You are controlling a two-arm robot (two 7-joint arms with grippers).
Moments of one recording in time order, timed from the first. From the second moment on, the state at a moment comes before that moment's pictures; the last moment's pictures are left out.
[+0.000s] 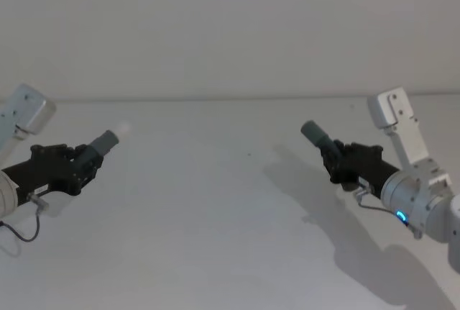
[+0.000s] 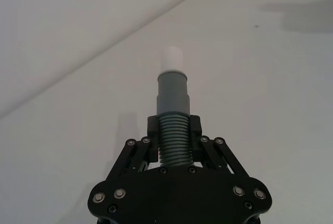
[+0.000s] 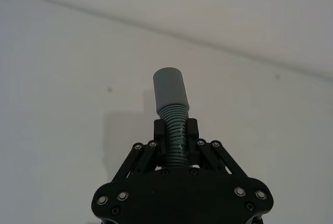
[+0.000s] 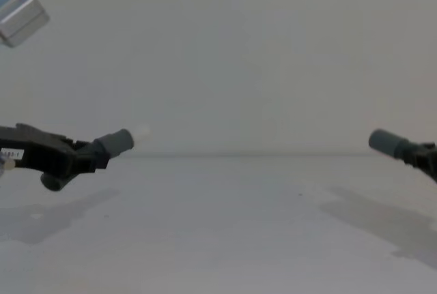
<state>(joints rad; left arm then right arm) -0.33 0.54 0.30 -1.59 -0.28 0.37 -0.48 0.24 0.41 -0.24 -1.60 0.25 0.45 0.21</state>
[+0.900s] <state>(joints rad) -0.40 0.60 0.39 -1.56 -0.22 0.13 -0.60 0.37 0.58 -0.30 -1.61 0.22 0.25 0.52</state>
